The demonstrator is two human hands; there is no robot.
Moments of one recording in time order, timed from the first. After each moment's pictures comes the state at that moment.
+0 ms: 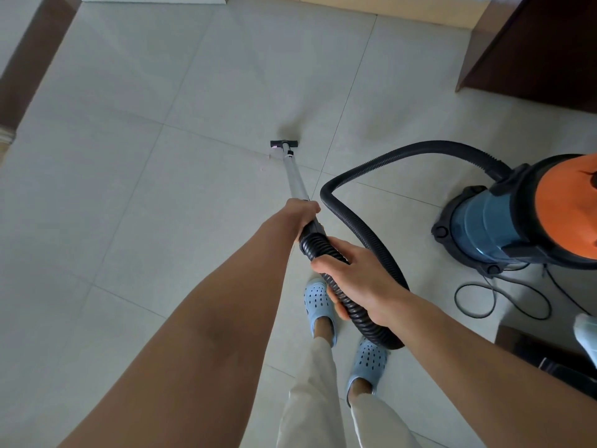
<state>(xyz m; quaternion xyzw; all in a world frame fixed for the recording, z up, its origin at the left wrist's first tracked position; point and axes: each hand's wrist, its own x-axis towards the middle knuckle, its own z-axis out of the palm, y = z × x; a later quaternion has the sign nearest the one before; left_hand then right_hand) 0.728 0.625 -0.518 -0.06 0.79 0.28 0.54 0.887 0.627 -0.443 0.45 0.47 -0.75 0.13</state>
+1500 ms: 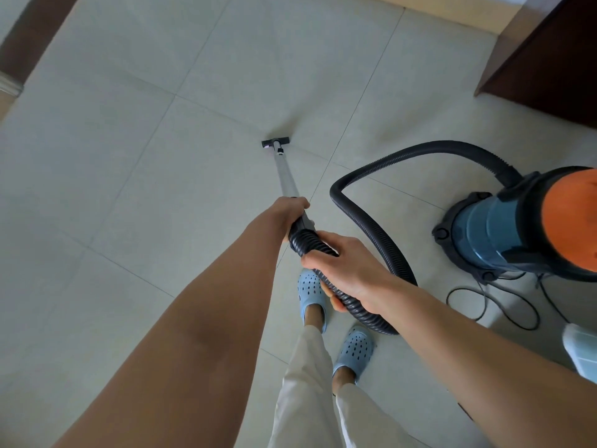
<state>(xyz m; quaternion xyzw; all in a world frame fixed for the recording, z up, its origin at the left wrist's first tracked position) 0.734 0.574 -0.521 -0.13 0.76 0.33 0.54 0.886 0.607 -0.447 0.42 0.53 -0.71 0.19</state>
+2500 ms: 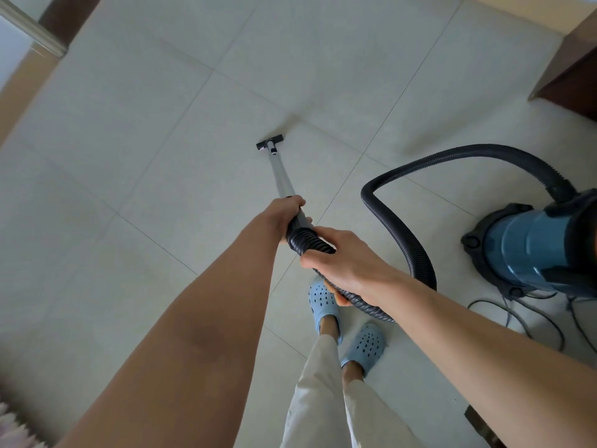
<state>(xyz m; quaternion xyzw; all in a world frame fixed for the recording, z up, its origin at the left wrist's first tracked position) 0.706 0.502 -0.523 -0.23 0.73 0.41 0.50 0.848 0.566 -0.468 0.35 0.63 -0.64 0.27</state>
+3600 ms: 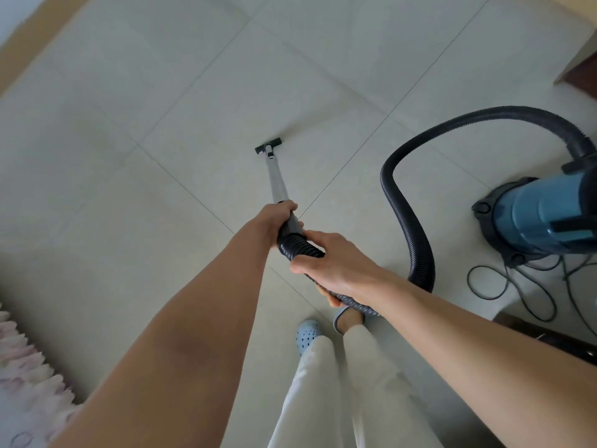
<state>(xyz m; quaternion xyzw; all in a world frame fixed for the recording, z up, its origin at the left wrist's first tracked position) 0.846 0.318 -0.529 -0.30 0.68 0.47 0.47 0.974 0.408 -0.454 0.27 0.69 -0.57 0.35</state>
